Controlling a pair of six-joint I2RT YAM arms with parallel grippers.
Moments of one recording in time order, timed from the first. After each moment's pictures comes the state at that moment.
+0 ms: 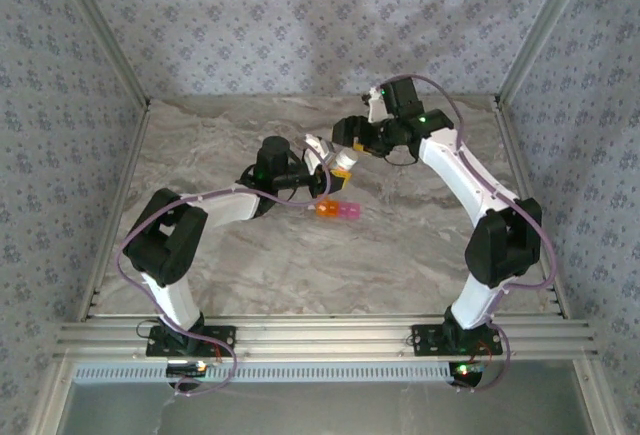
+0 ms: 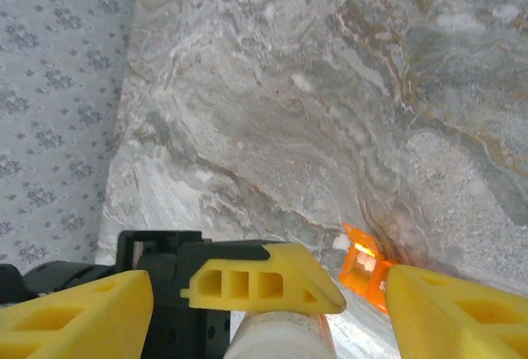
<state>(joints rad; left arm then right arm) -0.60 1.78 1.01 0.55 0.67 0.06 0.38 1.72 1.61 -0.70 -0.50 0.50</state>
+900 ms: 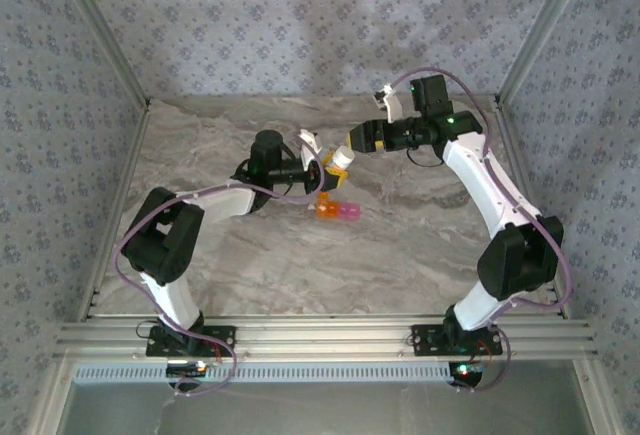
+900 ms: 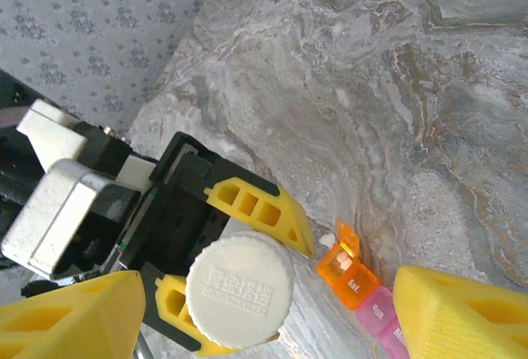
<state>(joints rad) -0.56 1.78 1.03 0.54 0.83 0.03 0.28 1.61 1.56 -0.74 -0.72 0.10</state>
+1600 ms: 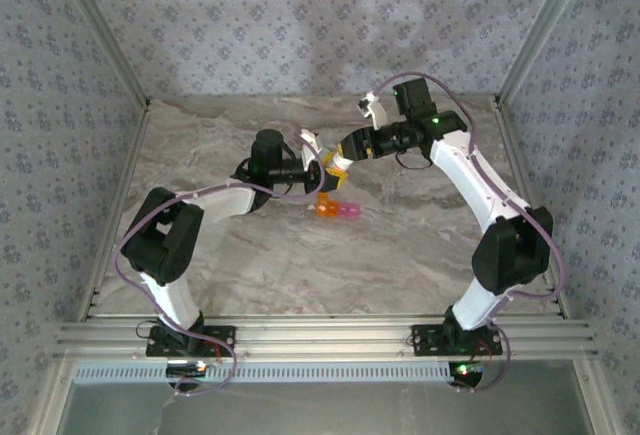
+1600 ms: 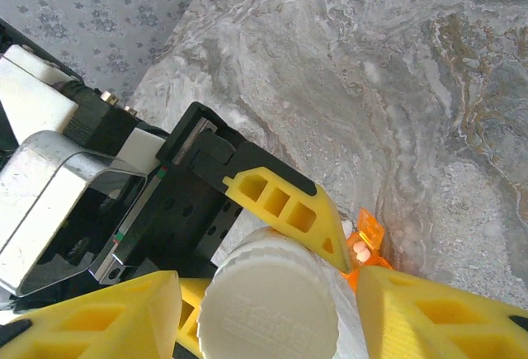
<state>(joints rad) -0.56 1.78 1.04 0.52 0.85 0.03 0.34 1.66 1.58 -0.77 -0.72 0.05</state>
